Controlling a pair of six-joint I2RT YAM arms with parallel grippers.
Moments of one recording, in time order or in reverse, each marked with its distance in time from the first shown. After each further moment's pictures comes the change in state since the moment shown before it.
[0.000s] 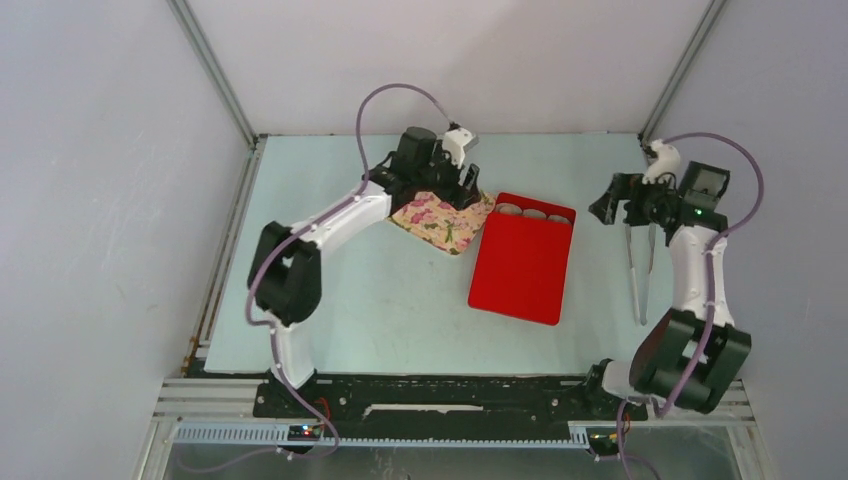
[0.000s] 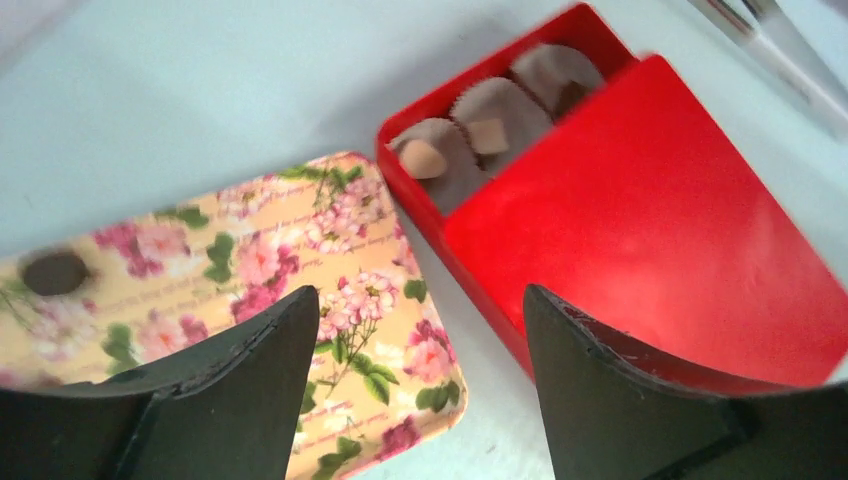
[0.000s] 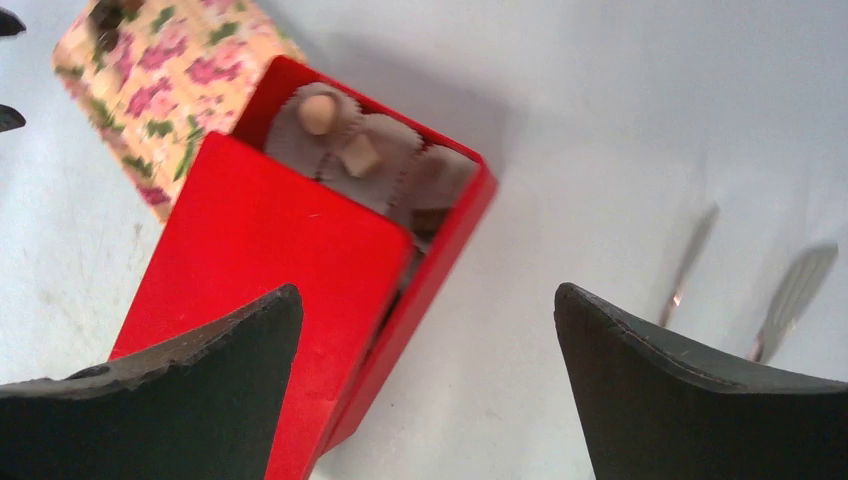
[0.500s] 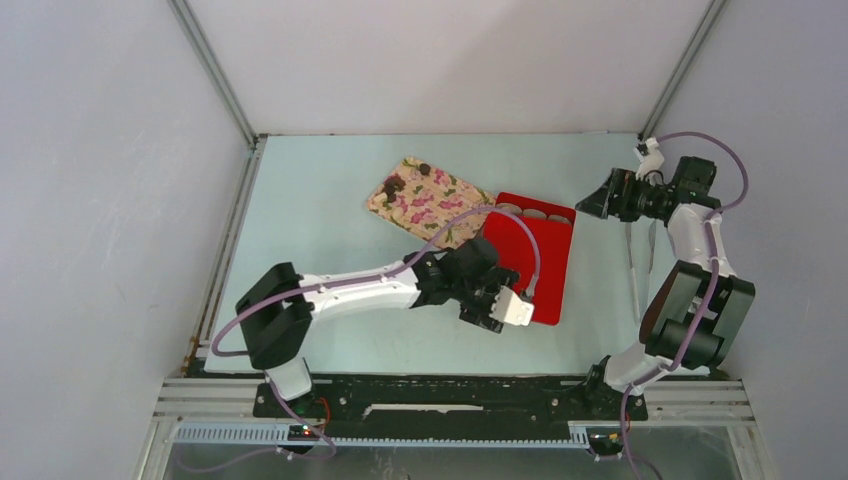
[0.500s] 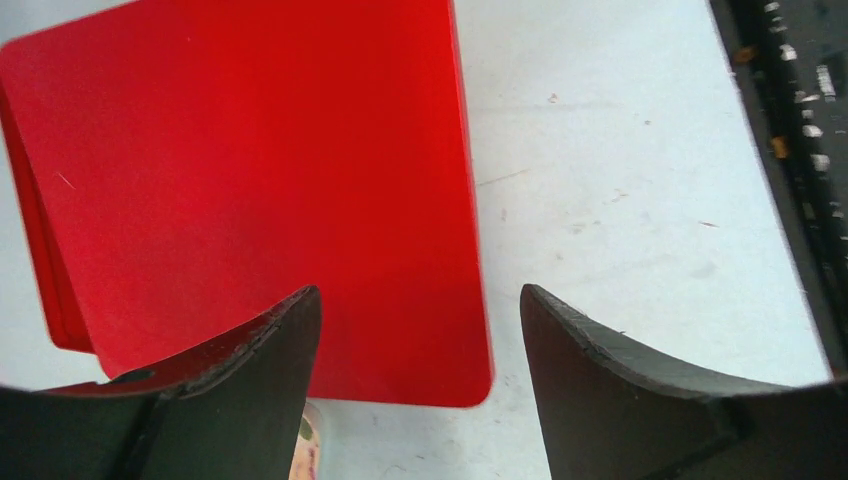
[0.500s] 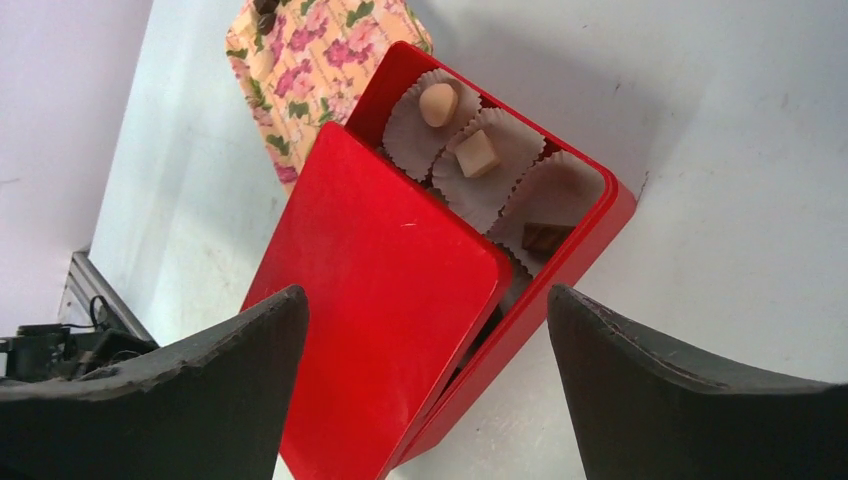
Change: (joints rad) left arm -0.503 -0.301 -0.419 -0.192 -0.055 0.903; right arm 0.048 0.183 0.072 -0.023 -0.259 0.027
